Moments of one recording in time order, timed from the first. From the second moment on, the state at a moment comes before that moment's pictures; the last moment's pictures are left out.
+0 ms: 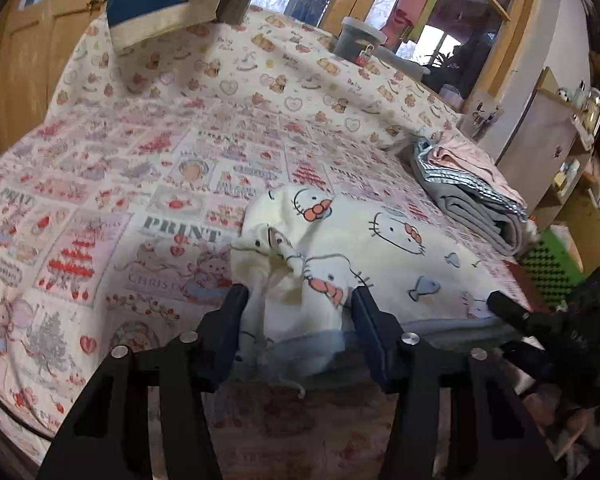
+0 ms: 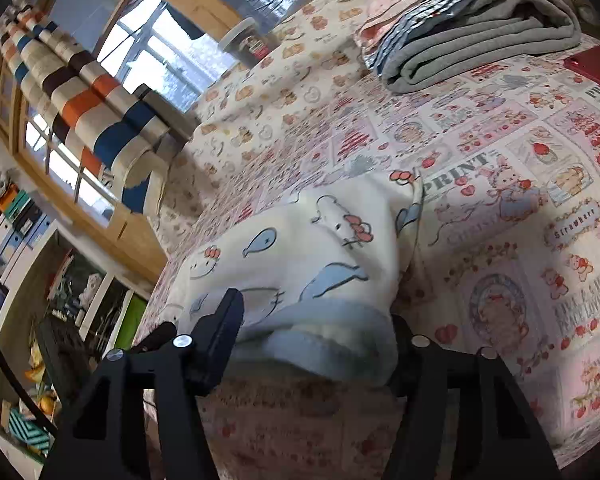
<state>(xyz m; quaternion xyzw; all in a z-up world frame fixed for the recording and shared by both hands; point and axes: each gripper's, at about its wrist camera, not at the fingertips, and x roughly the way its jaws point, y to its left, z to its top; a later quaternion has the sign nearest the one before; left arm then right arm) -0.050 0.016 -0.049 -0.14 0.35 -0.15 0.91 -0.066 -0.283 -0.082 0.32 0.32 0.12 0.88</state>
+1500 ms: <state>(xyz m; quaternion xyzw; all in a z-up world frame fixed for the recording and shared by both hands) -0.018 -0.099 0.086 0.02 0.17 -0.23 0.96 -0.068 -0.332 0.073 0.11 0.12 0.01 0.99</state>
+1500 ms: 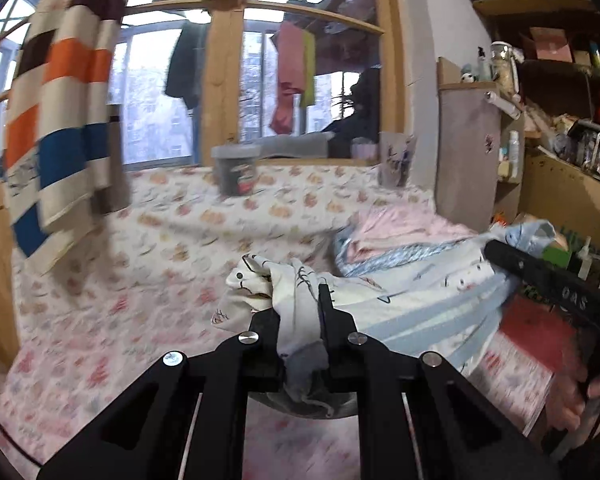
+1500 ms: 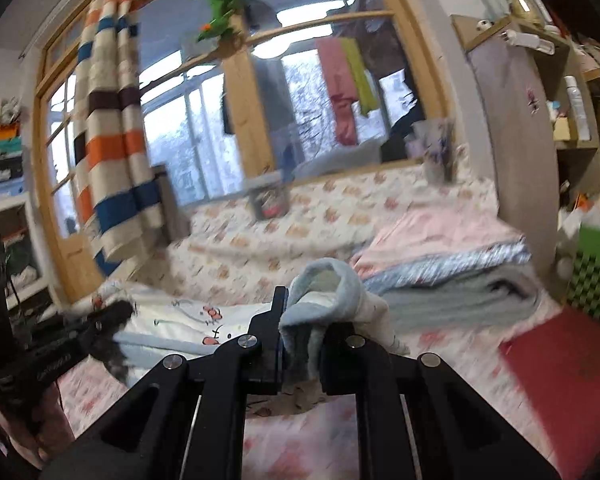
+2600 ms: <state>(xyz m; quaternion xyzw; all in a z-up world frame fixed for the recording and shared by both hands) 0.220 -0.323 0.022 0.13 0.23 -0.25 0.93 0.173 -0.528 0.057 0.02 0.21 -0.19 0.96</state>
